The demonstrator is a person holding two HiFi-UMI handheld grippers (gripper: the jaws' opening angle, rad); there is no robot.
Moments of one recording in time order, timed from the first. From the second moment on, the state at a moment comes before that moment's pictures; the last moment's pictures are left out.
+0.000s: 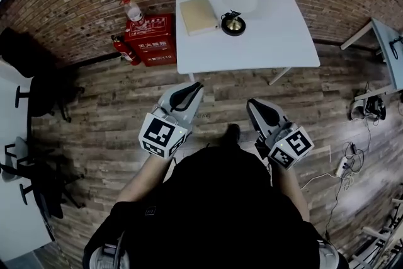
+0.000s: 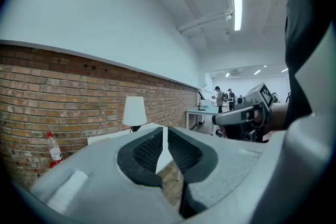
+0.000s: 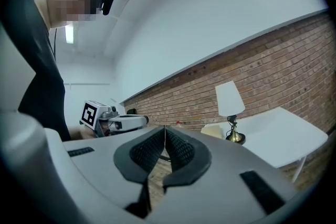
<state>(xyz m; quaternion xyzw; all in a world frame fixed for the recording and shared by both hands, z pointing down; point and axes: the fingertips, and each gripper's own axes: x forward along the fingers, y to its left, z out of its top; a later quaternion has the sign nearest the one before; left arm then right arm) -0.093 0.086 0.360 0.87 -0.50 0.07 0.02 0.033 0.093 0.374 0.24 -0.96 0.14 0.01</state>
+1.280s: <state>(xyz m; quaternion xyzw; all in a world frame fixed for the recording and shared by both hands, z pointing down) -0.136 -0.209 0.390 0.88 -0.47 0.09 0.01 -0.026 -0.205 0.443 0.31 -0.94 0.08 0.06</state>
